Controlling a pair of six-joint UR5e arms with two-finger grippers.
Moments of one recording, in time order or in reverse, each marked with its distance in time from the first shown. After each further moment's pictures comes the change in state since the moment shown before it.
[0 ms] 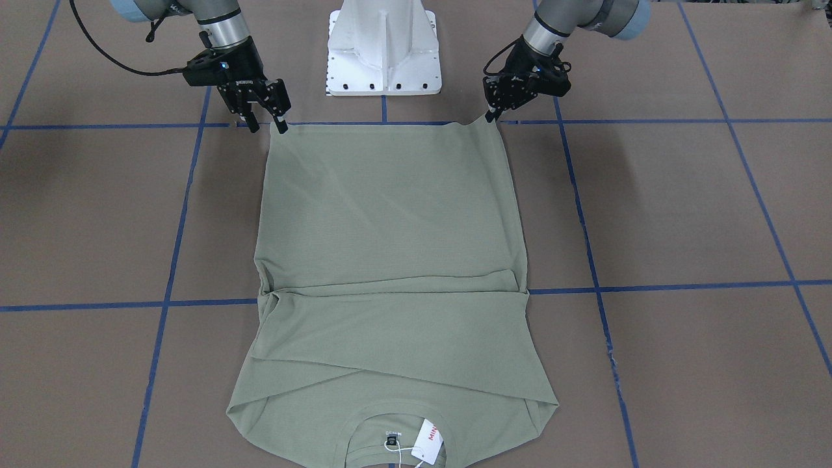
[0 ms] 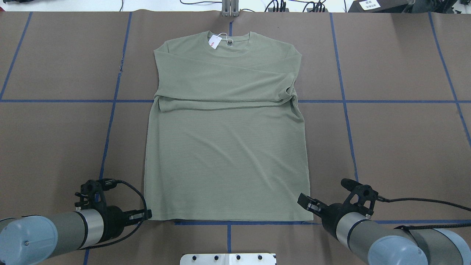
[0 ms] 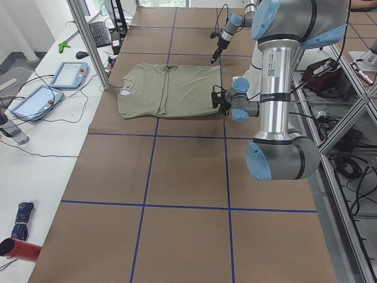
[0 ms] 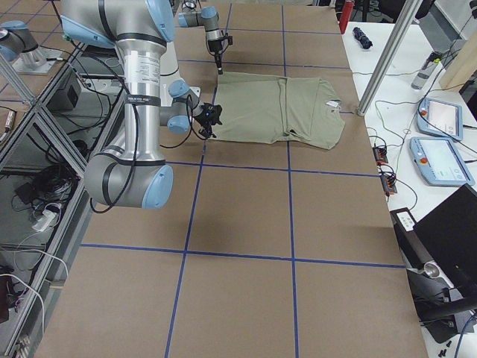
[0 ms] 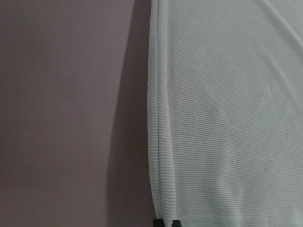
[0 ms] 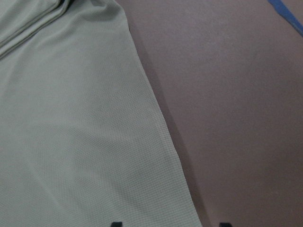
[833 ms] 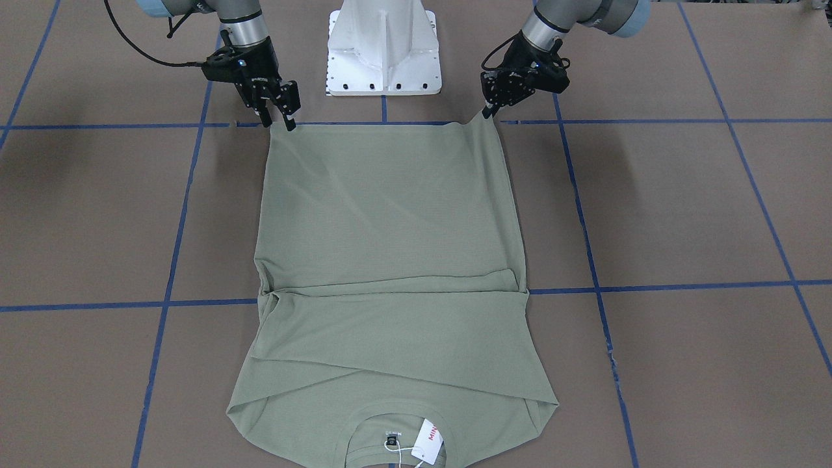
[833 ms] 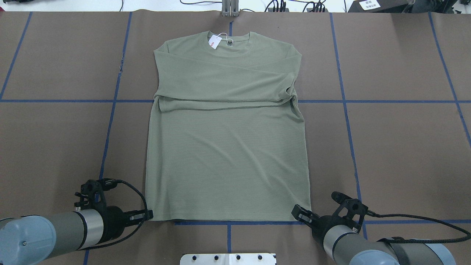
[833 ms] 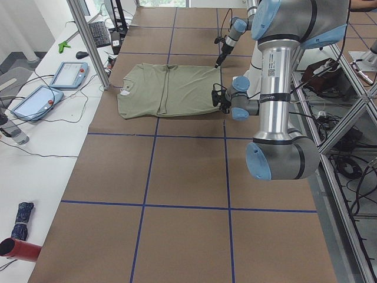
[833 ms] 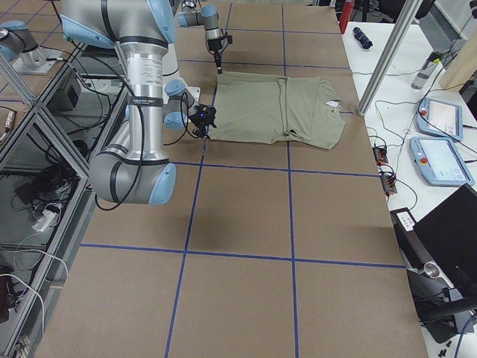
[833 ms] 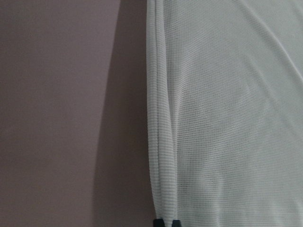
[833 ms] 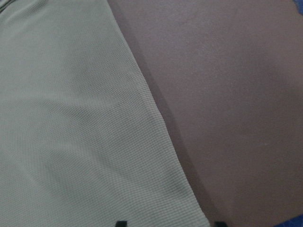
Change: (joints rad) left arm 0.000 -0.001 -0.010 -0.001 -0.006 -0.001; right arm -0.054 0.057 -0.025 -0.113 -0.025 0.080
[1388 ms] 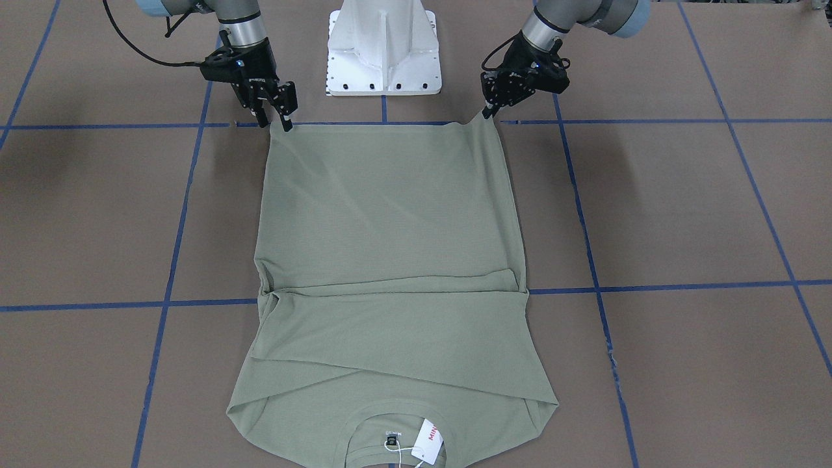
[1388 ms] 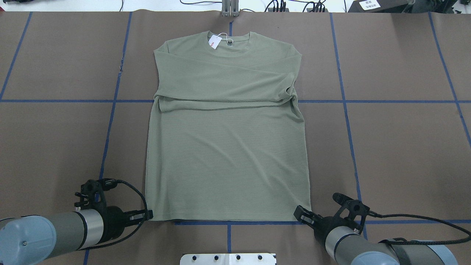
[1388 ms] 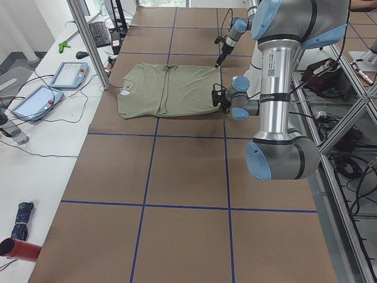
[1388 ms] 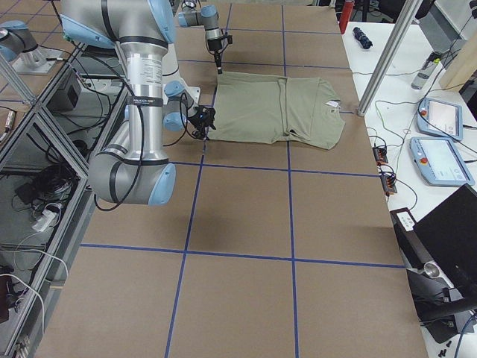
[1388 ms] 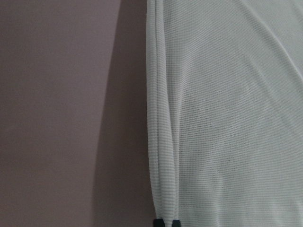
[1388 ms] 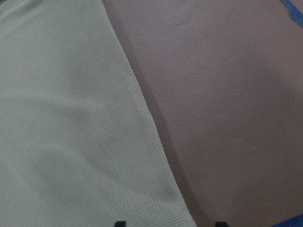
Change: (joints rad) left arm 0.000 0.000 0.001 0.000 0.001 0.000; right arm -0.005 -0.011 0.001 -0.010 -0.003 -0.015
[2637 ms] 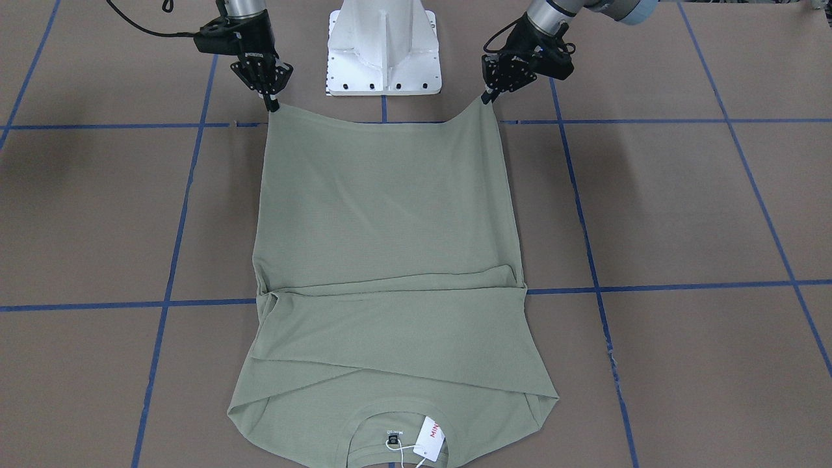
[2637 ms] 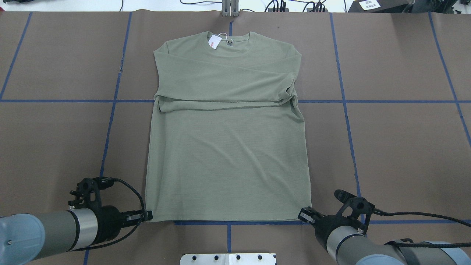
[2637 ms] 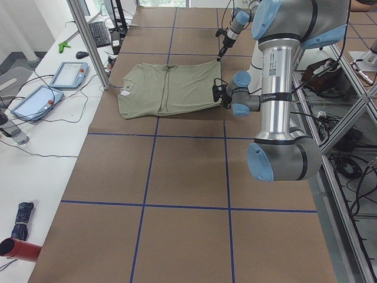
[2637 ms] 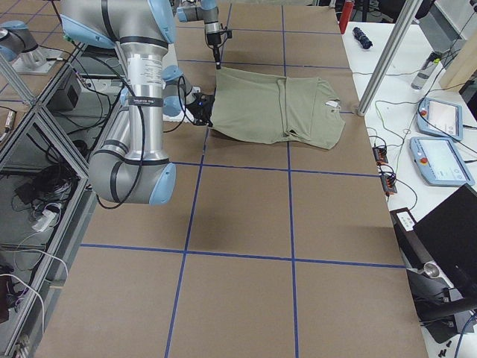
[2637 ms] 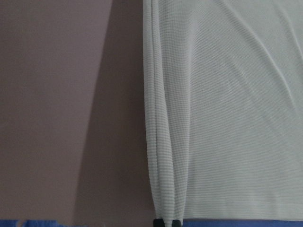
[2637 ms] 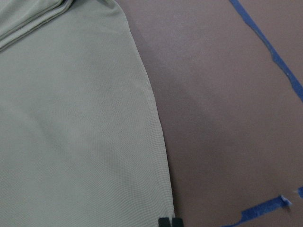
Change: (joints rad) left arm -0.020 0.041 -0.169 0.079 -0.076 0.009; right arm -0.008 0.013 0.266 -0.316 0.031 -0.006
